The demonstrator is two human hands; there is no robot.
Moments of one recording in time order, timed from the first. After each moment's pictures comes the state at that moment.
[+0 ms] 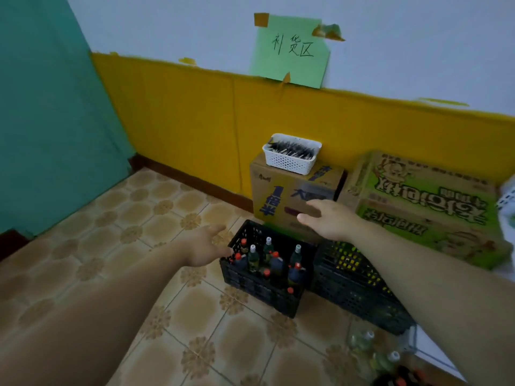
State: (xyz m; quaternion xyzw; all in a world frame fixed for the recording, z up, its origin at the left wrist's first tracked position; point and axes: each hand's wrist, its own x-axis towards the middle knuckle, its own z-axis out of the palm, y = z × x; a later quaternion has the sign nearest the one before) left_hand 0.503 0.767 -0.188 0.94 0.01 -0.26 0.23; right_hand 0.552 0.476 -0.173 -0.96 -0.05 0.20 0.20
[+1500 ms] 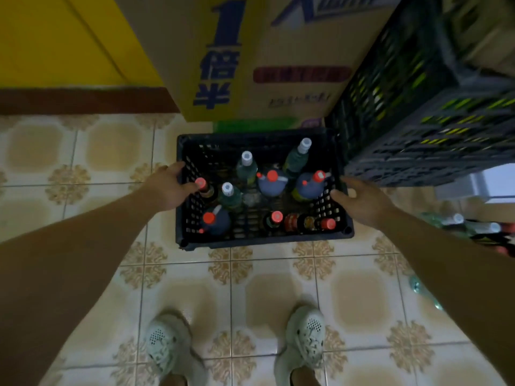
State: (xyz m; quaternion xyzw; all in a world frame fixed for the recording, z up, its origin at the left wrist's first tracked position) left_hand 0.939 0.823 -0.691 0.92 -0.10 -0.36 0.11; right_hand 0.726 0.509 -0.692 -0.86 0.36 0.23 0.28
